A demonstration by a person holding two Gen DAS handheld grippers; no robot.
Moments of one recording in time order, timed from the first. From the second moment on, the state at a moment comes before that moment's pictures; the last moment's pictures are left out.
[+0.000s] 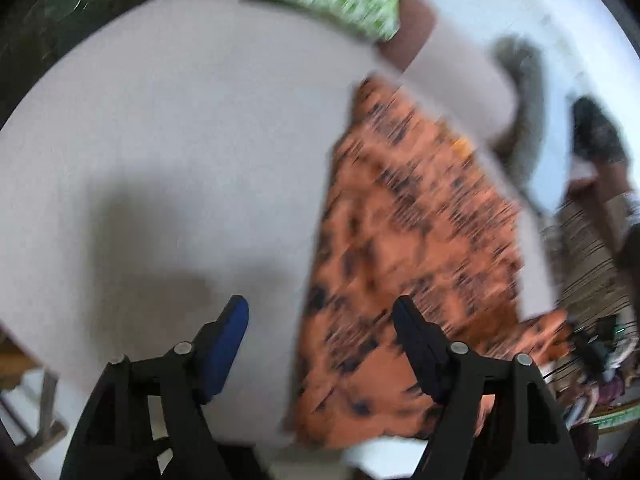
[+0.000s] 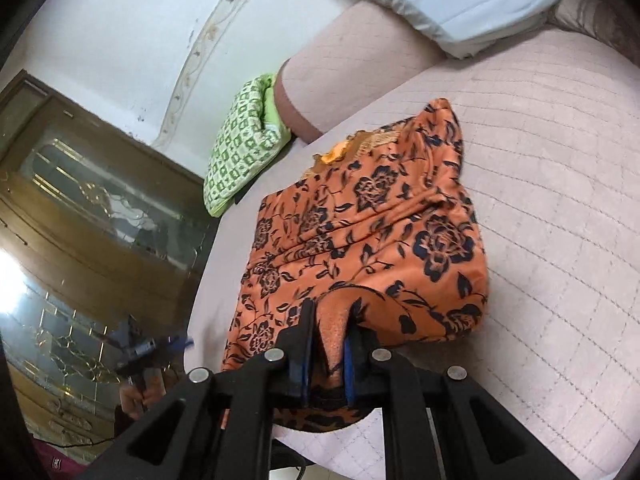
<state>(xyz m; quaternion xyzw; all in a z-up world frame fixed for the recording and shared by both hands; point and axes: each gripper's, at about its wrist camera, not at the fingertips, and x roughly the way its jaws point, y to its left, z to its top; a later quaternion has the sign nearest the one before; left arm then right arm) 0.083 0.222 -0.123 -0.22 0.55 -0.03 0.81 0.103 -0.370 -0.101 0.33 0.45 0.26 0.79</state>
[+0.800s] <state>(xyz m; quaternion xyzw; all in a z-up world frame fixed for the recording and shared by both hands) 0.040 0.171 -0.162 -0.21 0.58 -0.06 0.79 0.087 -0.381 -0.132 0.37 0.46 0.24 0.77</state>
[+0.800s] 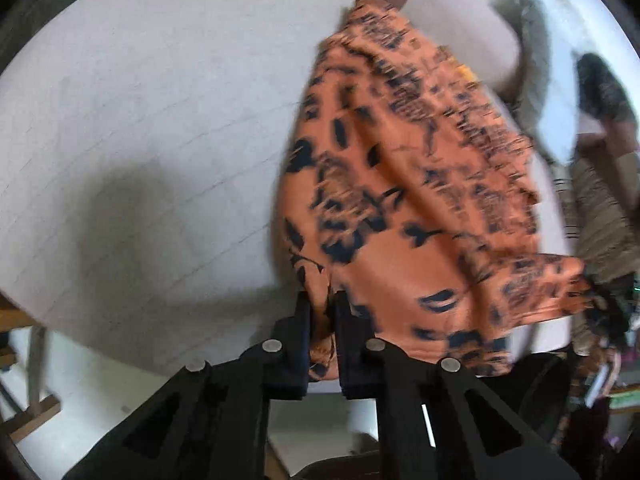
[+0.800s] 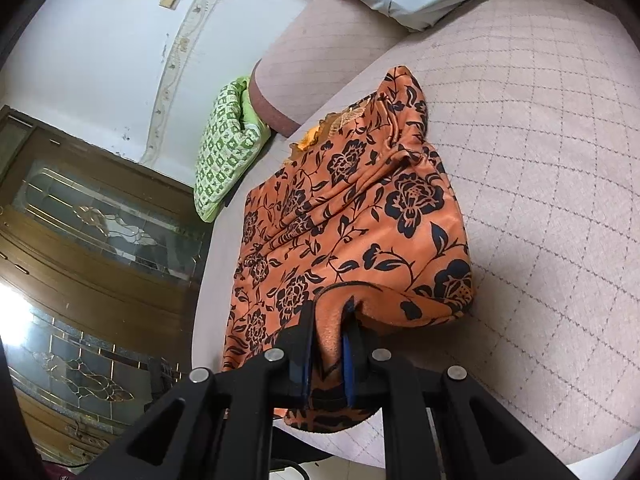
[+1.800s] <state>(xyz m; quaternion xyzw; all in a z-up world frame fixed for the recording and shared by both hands) 0.050 0.188 -0.171 -0.30 0.59 -0.02 0.75 0.130 -0.392 -0.160 0.40 0.46 0.21 0.77</state>
